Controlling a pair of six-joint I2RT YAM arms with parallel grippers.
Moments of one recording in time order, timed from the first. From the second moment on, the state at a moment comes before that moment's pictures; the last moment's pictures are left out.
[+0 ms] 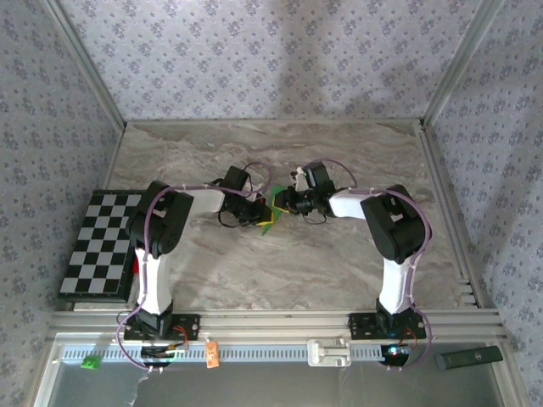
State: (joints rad) left arm -0.51 2.02 1.14 -0.20 0.73 -0.54; right arm 0.48 1.93 1.02 0.14 -0.62 0.74
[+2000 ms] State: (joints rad) left arm -0.51 1.89 1.12 -0.35 0.68 -0.62; right arm 0.48 2.00 1.10 -0.02 -0.55 0.74
